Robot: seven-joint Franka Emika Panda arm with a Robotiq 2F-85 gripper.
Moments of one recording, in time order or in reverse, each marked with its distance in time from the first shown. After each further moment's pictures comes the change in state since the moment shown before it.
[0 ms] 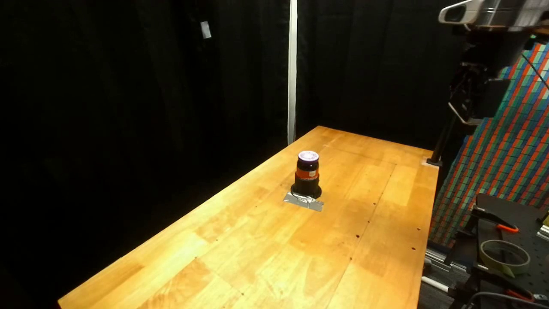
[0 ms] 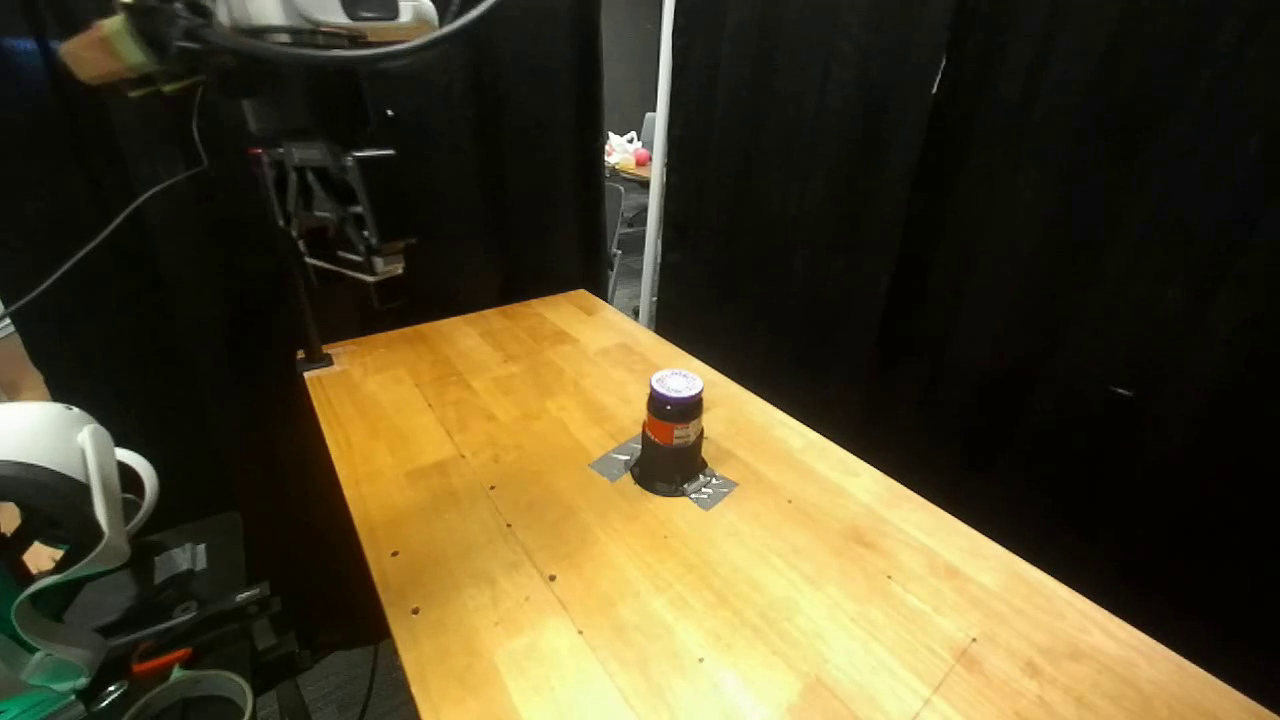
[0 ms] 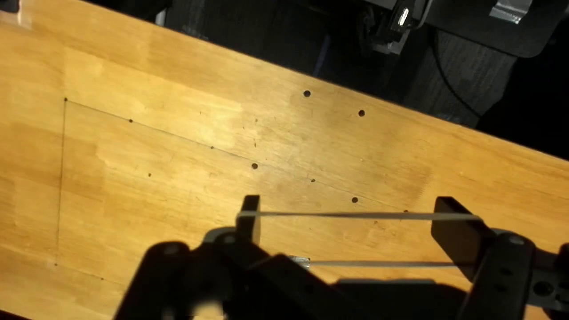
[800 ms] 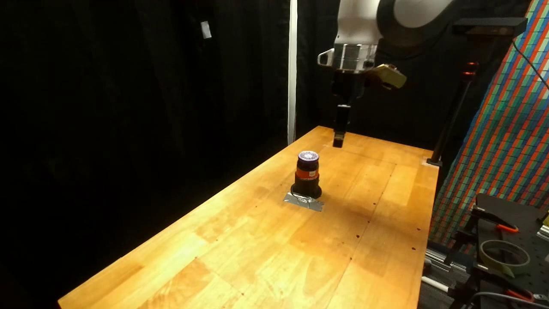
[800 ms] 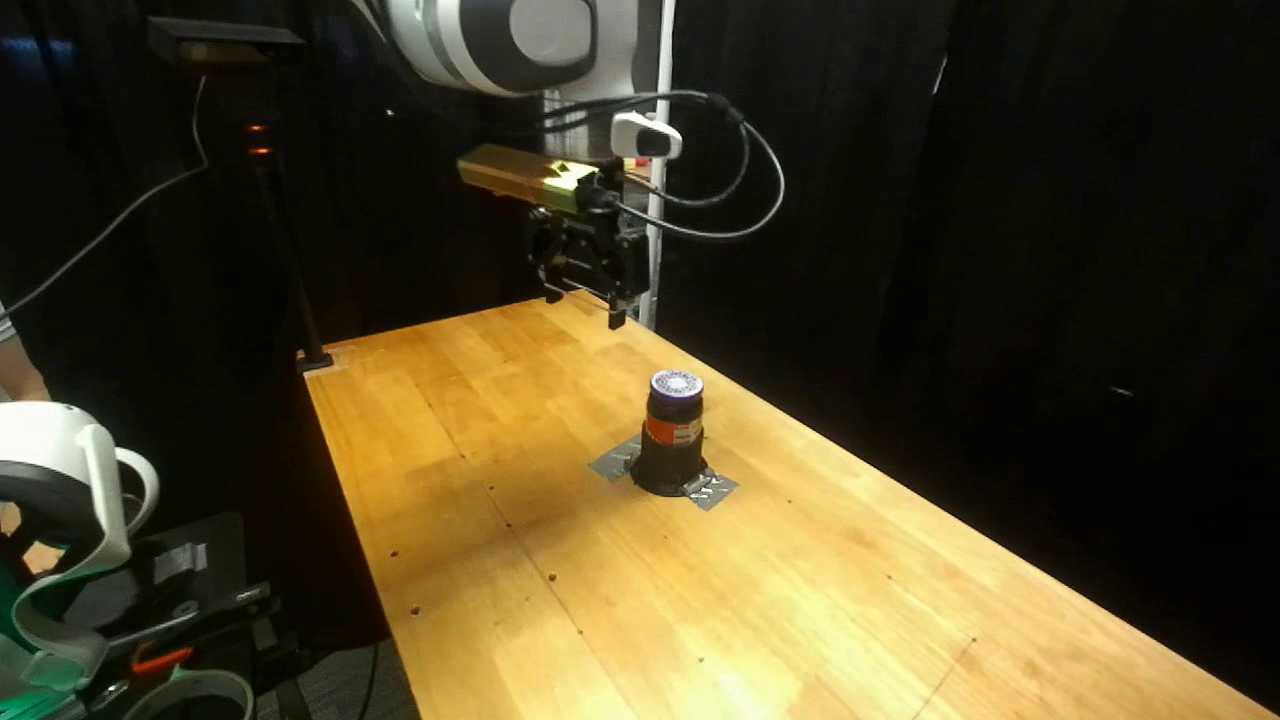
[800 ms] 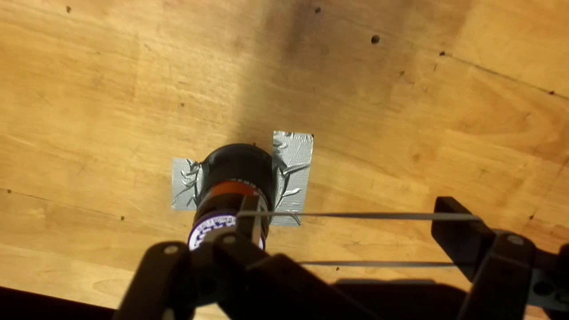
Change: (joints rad) arm -0.010 0.755 -0.061 0.551 0.011 0.223 -0.041
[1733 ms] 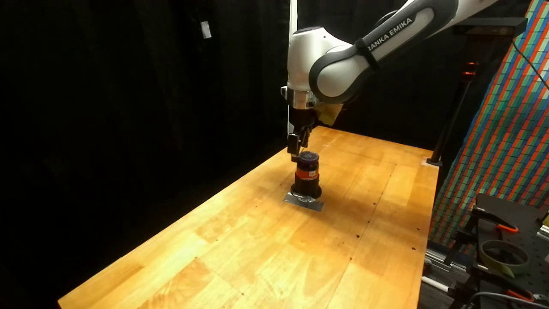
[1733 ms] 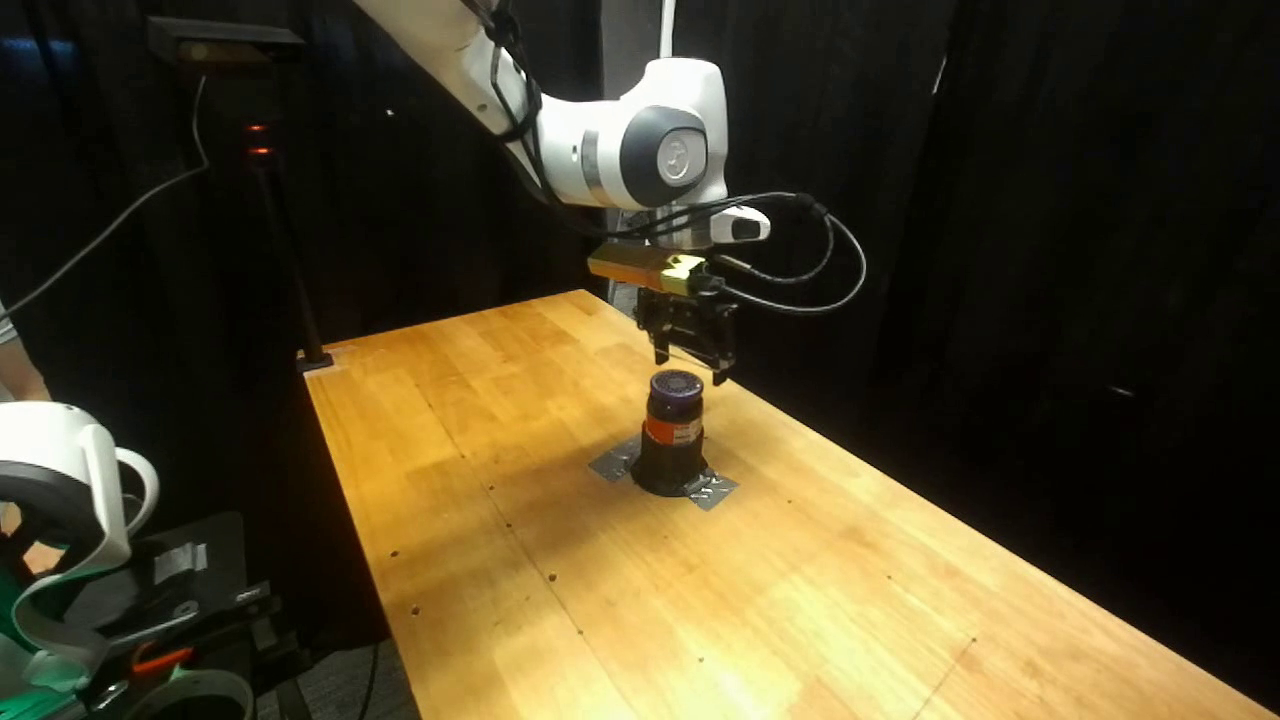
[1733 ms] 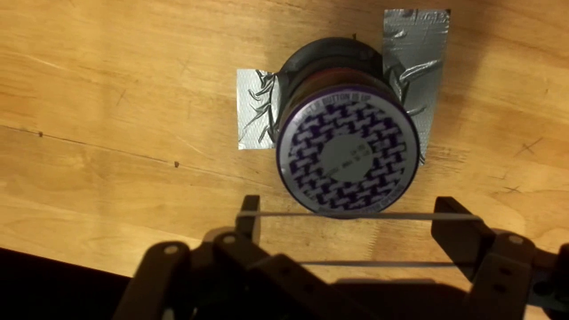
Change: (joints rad) arm 0.049 0.456 -0.099 0.435 -0.180 0.040 0.162
